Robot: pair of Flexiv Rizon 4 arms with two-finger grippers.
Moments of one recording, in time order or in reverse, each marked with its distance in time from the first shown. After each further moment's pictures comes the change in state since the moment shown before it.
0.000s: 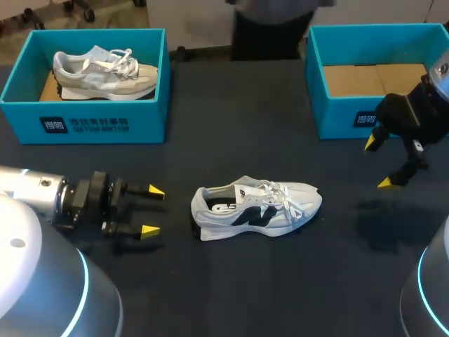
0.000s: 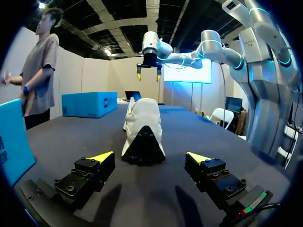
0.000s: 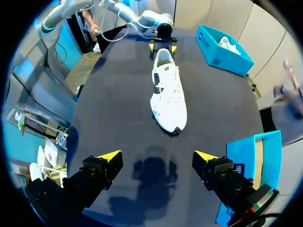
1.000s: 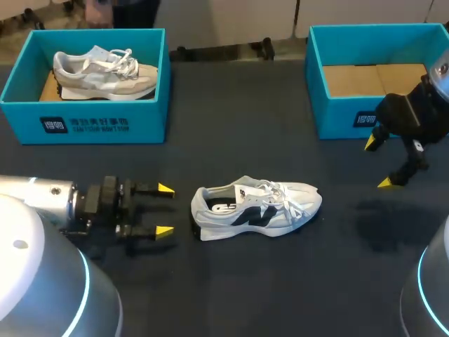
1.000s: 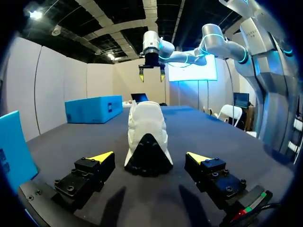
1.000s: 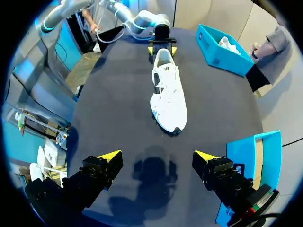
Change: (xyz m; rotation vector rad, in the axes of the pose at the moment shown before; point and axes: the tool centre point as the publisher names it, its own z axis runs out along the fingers) left arm -0.005 -0.007 0.028 0.001 -0.089 0.081; right arm 0.000 0.000 0.000 0.000 0.000 0.000
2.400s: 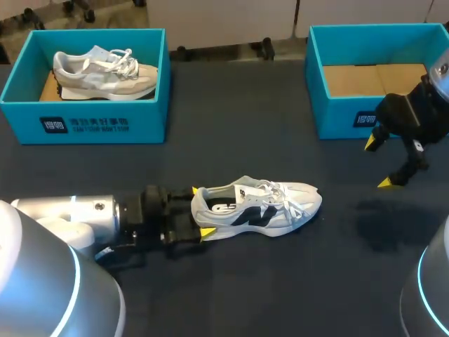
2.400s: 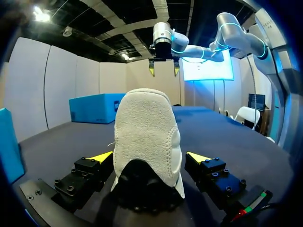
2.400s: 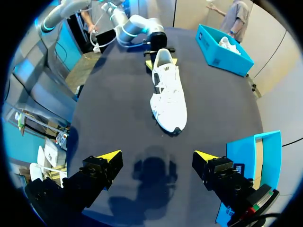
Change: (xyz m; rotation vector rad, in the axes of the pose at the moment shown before) left arm 0.000 -0.004 0.080 0.014 -0.136 -0.054; right arm 0.000 0.000 0.000 0.000 0.000 0.000
